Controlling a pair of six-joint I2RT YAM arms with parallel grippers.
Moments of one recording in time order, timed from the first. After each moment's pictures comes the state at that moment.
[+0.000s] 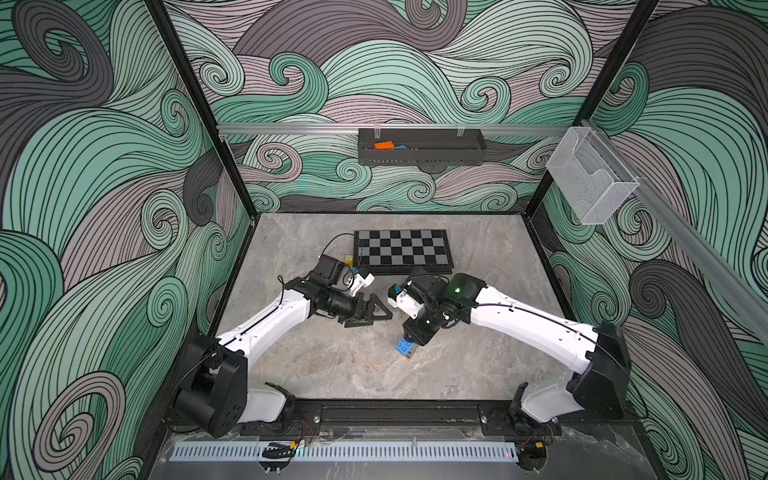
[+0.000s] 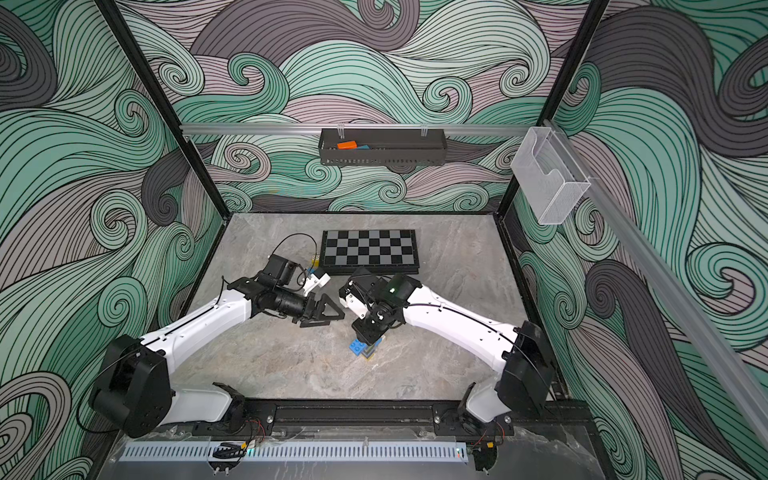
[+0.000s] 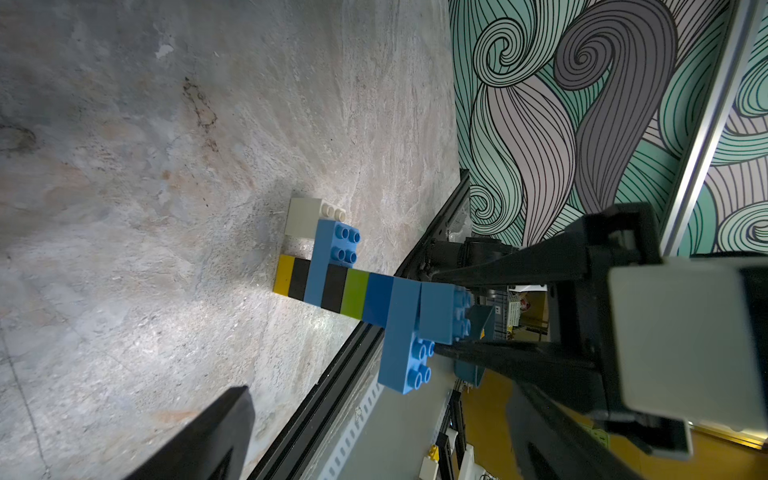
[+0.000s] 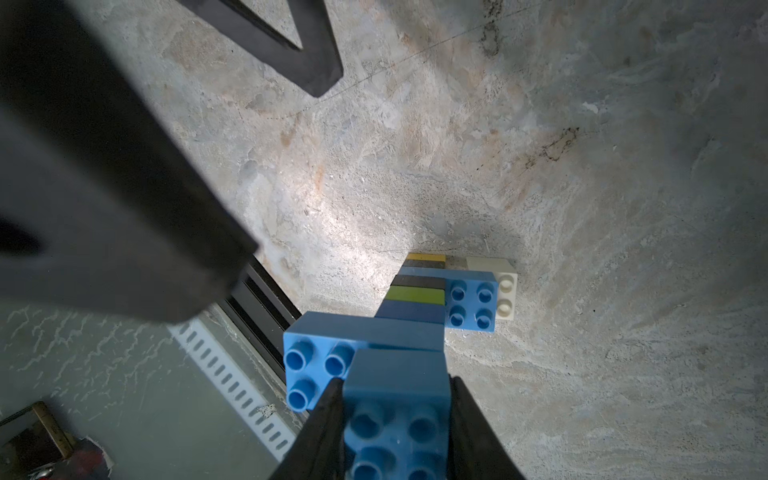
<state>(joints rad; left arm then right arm) -0.43 1.35 0.88 -0.60 0.94 -0.39 0.93 1.50 1.28 -1.08 -0.12 0.14</state>
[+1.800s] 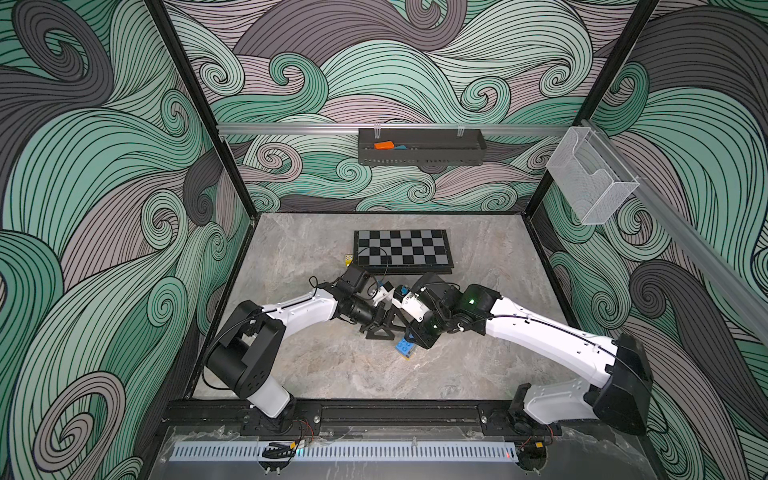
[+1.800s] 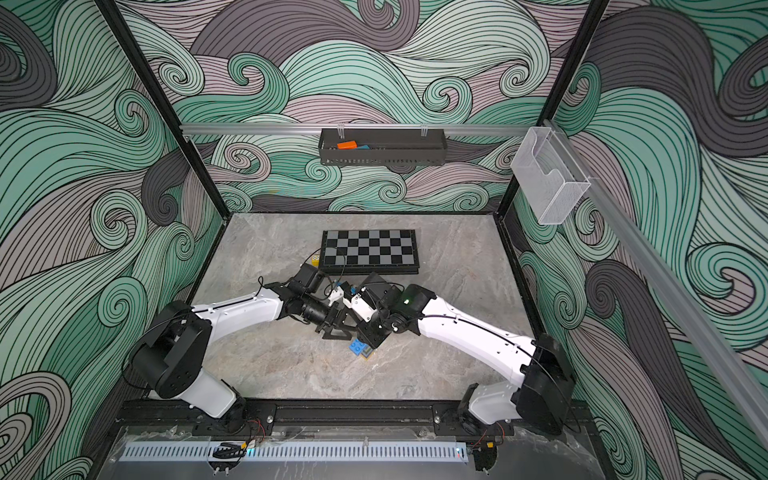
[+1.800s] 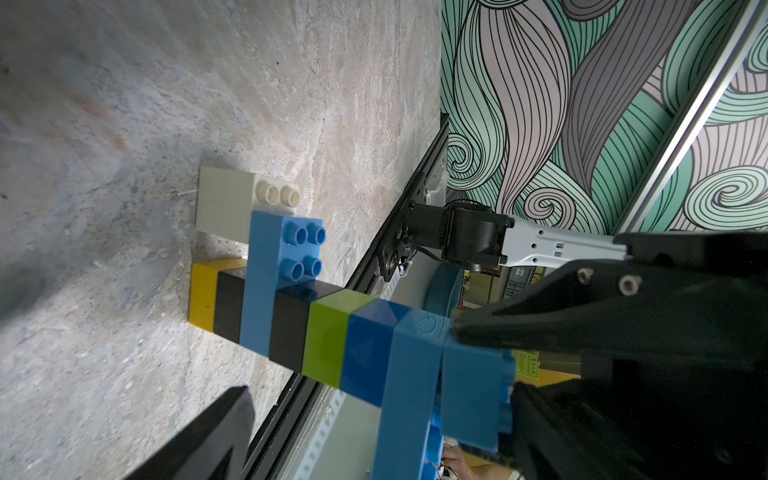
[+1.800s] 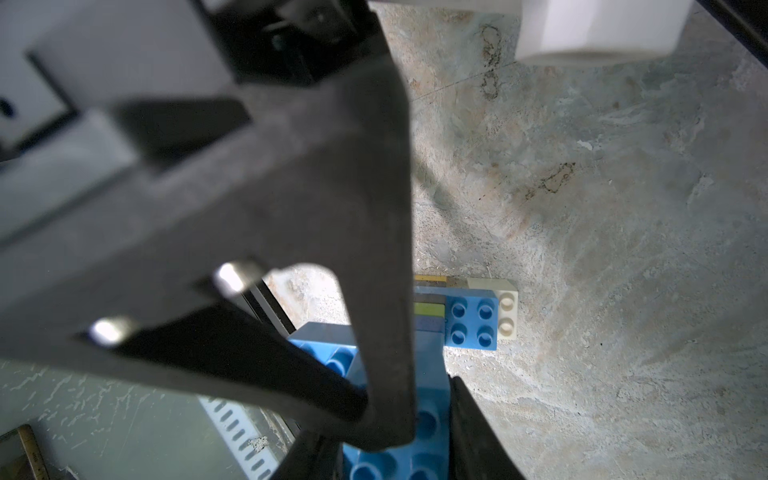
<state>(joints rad) -0.59 1.60 0.88 -0.38 1.06 -0.50 0.92 1.39 1.13 -0.92 -0.14 0.14</state>
